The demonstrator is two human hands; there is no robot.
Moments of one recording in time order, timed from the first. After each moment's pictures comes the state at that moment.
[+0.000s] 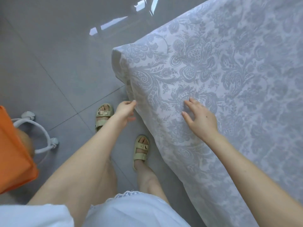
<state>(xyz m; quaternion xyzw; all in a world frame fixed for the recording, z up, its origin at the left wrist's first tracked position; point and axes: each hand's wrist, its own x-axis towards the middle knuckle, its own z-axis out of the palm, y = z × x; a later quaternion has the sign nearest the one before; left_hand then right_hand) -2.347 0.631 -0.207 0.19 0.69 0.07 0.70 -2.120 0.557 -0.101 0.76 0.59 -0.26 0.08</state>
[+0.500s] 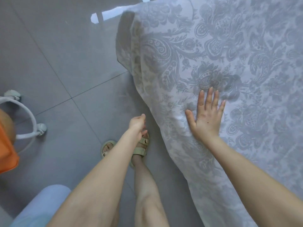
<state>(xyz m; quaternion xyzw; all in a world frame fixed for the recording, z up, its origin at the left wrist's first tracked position) -2.333 0.511 -0.281 0.02 0.68 0.10 0.72 -2.130 0.490 -0.204 0.76 0.64 -0.08 0.12</state>
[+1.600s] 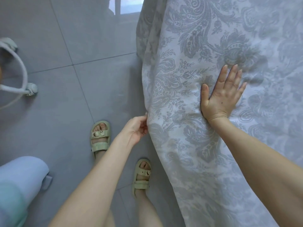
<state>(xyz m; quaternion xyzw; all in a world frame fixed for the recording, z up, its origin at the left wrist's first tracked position) -2.348 0.408 -0.290 -0.10 0.59 0.20 0.78 -2.123 0.487 -0.235 0.75 0.66 0.05 0.03</state>
